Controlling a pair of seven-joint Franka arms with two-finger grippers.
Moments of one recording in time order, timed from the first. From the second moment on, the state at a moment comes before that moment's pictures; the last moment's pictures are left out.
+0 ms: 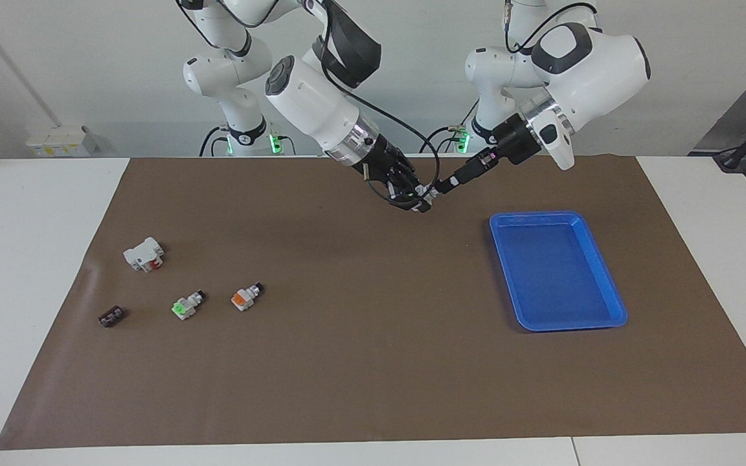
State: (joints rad) left arm -0.17 -0.07 -0.12 -1.89 -0.89 2.02 -0.74; right arm 0.59 0.20 -0.03 -1.70 0.78 2.32 1.72
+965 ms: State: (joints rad) left arm -0.19 -0.07 -0.12 -1.90 -0.89 2.06 -0.73; right arm 0.58 0.19 -0.03 -1.70 0.78 2.31 1.72
